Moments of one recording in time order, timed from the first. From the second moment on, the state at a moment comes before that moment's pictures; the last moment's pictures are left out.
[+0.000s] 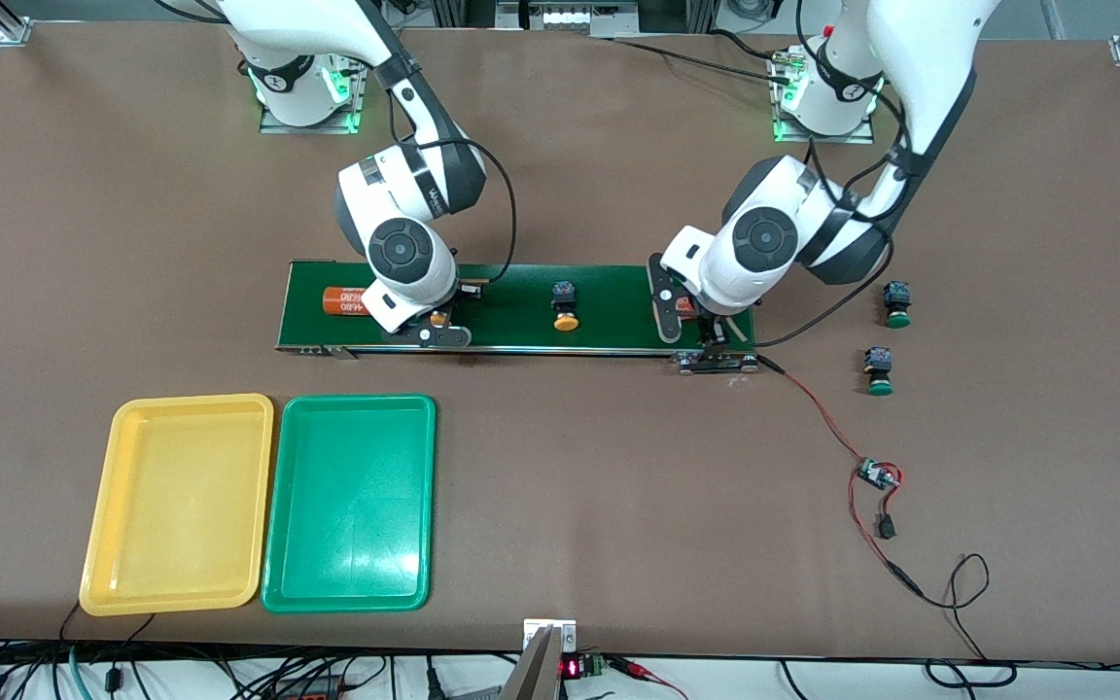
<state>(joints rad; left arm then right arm) -0.08 0.39 -0.44 -1.96 0.10 2.18 0.78 0.75 0.48 -0.18 -1.82 0.18 2.05 0.53</state>
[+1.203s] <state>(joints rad) -0.04 0.35 0.00 -1.90 0.10 2.06 0.20 0.38 0.62 -0.34 -1.45 0.04 2.00 0.07</state>
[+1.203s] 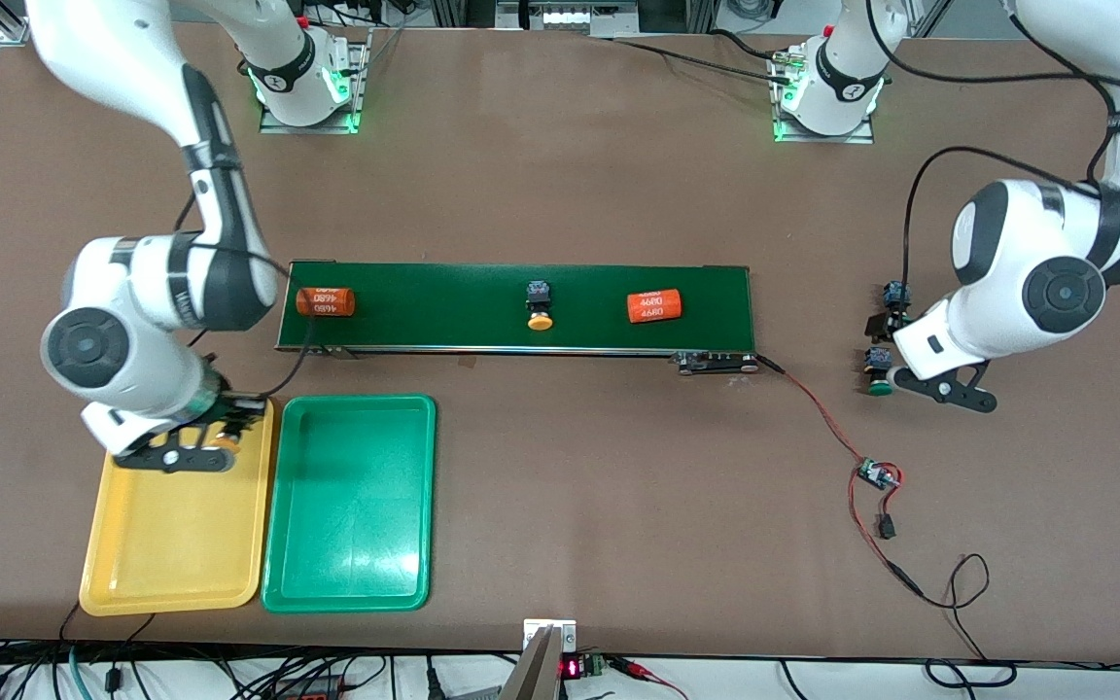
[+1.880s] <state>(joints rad) -0.06 0.48 0.07 -2.02 0.10 2.30 0.18 0.28 0.81 -0.34 -1.38 0.11 2.12 -0.14</state>
